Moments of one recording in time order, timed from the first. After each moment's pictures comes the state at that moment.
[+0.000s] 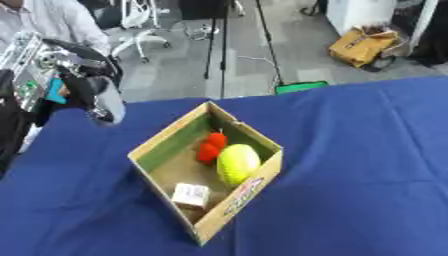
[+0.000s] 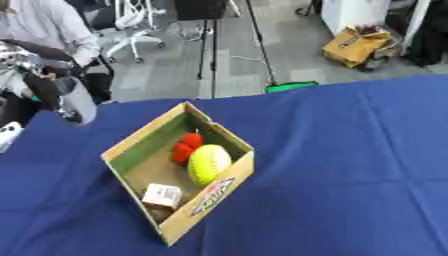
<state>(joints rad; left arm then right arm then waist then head) -1.08 0.59 -0.19 -1.01 -0.98 -0.20 -0.90 -0.40 -0.36 -0.26 -1.98 0.83 0.07 -0.91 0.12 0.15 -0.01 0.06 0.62</state>
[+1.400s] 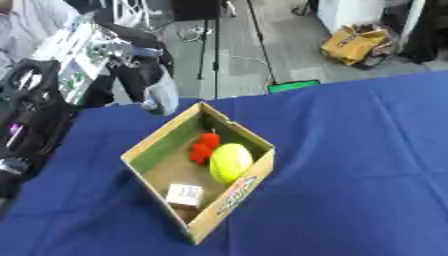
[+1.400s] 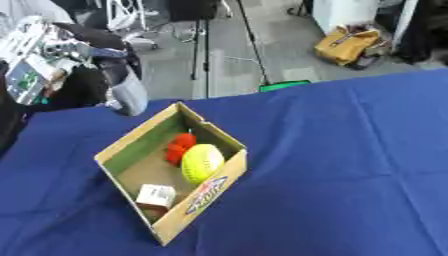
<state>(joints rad) -1.12 0.46 -0.29 -1.11 -0.95 -0.23 -0.87 -0.41 -0.35 -0.24 -1.98 0.83 0.06 -0.91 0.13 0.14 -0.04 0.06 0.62</state>
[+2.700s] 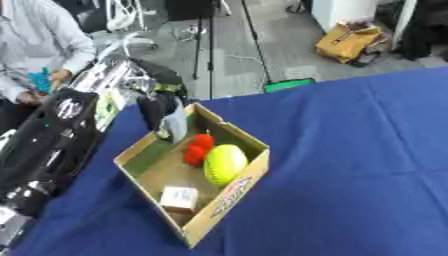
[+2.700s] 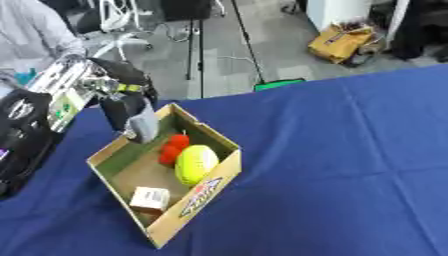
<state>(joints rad) -1.09 0.39 -0.34 -1.03 -1.07 -0.26 -0.84 -0.42 -0.34 -0.24 -1.98 0.82 0.05 -0.91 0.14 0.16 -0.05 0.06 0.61</state>
